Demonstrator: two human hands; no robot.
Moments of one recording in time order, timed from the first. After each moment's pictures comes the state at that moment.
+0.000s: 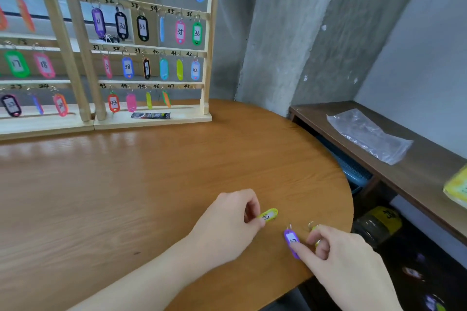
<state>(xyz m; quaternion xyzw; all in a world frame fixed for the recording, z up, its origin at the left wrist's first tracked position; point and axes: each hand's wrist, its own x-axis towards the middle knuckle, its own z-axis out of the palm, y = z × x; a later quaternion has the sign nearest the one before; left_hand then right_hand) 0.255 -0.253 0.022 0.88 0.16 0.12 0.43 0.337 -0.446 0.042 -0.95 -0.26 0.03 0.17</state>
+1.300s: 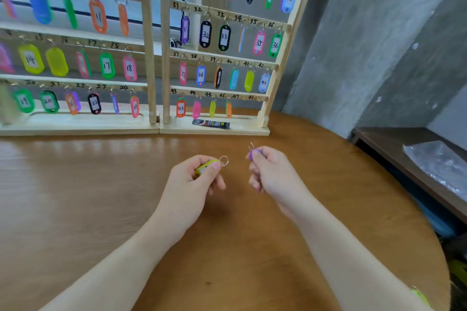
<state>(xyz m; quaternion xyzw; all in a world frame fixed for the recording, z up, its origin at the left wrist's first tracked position) 0.194 -0.099 0.017 0.65 0.27 0.37 0.61 0.341 -0.183 0.055 -0.76 -0.32 0.26 0.49</state>
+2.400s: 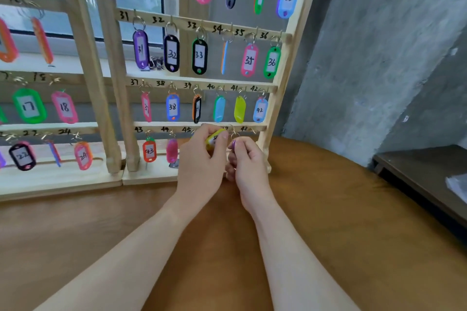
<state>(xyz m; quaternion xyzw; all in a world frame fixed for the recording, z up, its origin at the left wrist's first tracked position) 0.351 0.023 0.029 0.72 0.26 0.52 0.37 0.433 -0.036 0.020 -0.61 -0.30 0.24 0.69</state>
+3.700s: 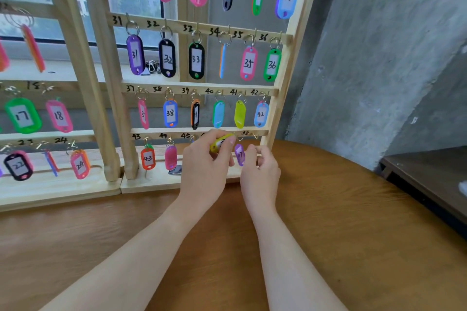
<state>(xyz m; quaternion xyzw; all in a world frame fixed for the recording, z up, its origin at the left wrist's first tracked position) 0.358 0.022 0.034 0.73 0.24 0.50 0.40 0.442 -0.036 0.010 -0.72 -0.25 0.01 0.65</state>
